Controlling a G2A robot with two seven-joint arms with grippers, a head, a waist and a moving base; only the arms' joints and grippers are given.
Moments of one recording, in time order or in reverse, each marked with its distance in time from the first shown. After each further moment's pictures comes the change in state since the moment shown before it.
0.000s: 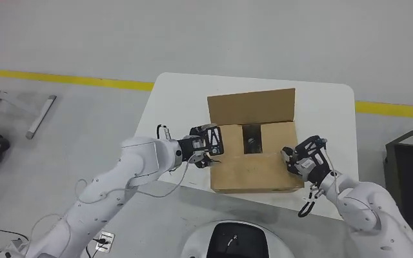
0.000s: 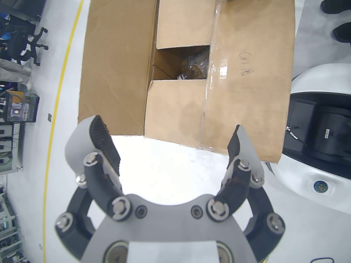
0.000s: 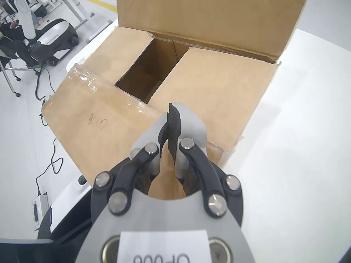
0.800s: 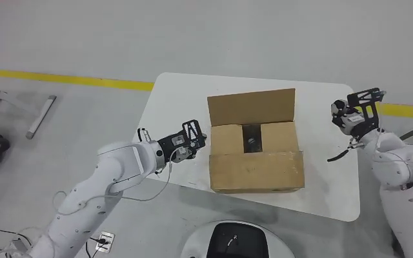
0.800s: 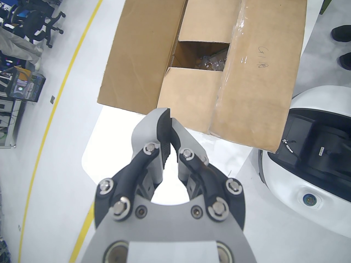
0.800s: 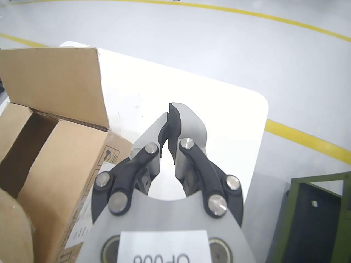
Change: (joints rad) left arm 0.160 0.009 -0.194 -0.050 -0.059 0.056 0.044; right arm 0.371 -0.022 0.033 0.401 -0.089 0.094 -0.107
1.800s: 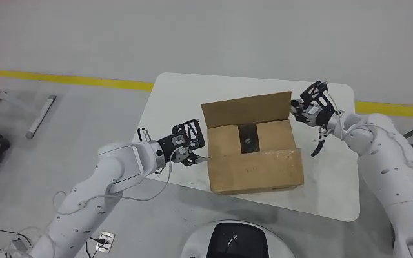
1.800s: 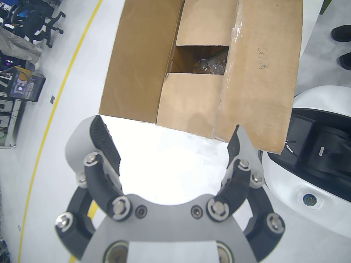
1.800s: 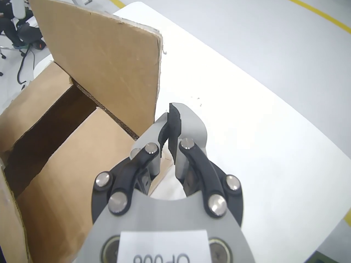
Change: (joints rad) left arm 0.000 0.000 0.000 0.000 0.000 0.000 0.000; right arm 0.383 -0.156 -0.359 0.600 0.004 -0.466 -0.223
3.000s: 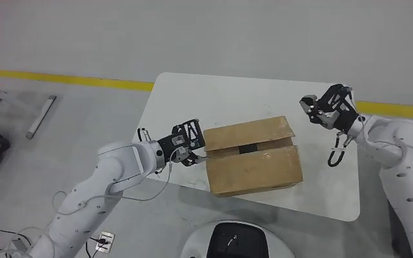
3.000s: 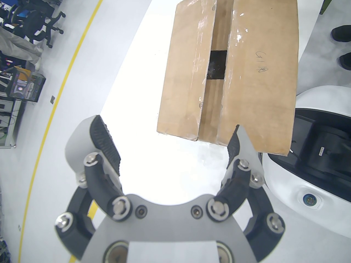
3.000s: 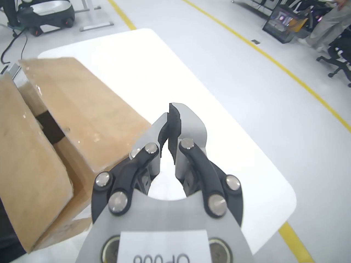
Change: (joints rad) left arm 0.000 0.000 0.000 0.000 0.000 0.000 0.000; right arm -0.234 0.147 0.237 -0.535 -0.135 0.021 0.013
